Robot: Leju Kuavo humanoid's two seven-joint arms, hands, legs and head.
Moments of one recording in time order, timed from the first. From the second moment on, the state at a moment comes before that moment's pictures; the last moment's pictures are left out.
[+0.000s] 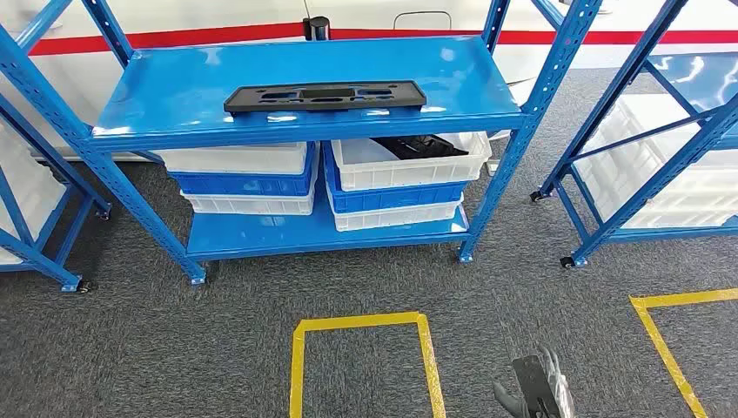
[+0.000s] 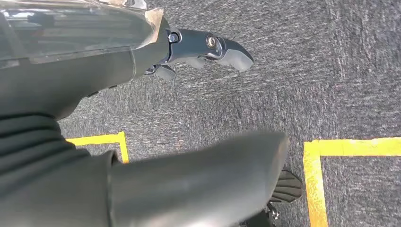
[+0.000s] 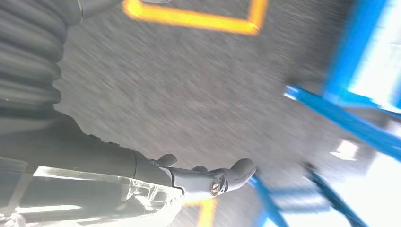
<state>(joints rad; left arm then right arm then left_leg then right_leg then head) -0.04 0.01 0.51 -0.30 -0.55 -0.16 -0.06 0.11 -0.03 -0.12 -0.98 0.57 -0.28 -0.27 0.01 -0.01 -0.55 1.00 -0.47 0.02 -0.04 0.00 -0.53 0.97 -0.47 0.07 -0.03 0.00</state>
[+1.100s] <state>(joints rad) -0.28 -0.03 0.61 -0.24 -0.84 -0.38 -0.04 -0.35 -0.15 0.41 -1.32 1.24 -0.41 -0.19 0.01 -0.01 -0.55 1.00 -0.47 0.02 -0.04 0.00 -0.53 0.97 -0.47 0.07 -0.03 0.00</state>
